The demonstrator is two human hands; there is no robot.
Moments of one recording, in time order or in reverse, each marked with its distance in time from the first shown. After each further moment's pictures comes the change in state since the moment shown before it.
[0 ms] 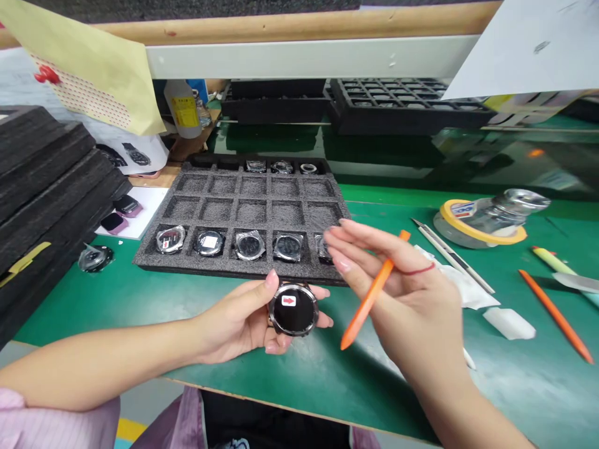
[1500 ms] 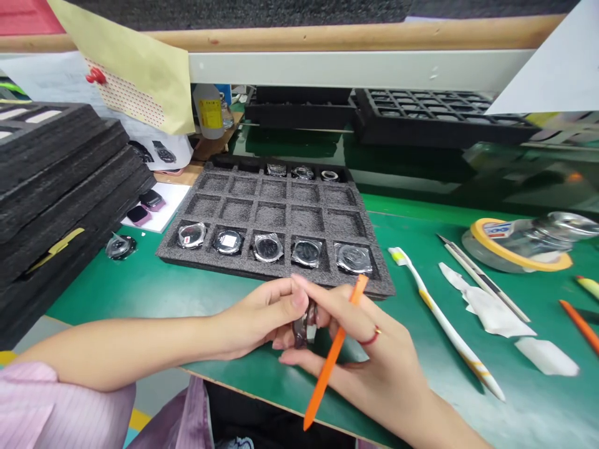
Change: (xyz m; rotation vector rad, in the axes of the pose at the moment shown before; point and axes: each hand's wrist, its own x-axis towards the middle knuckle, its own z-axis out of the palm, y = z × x) left_hand 0.000 -0.005 0.005 0.328 0.107 0.163; right_hand -0.023 0.001 0.009 -0.400 -0.447 -0.473
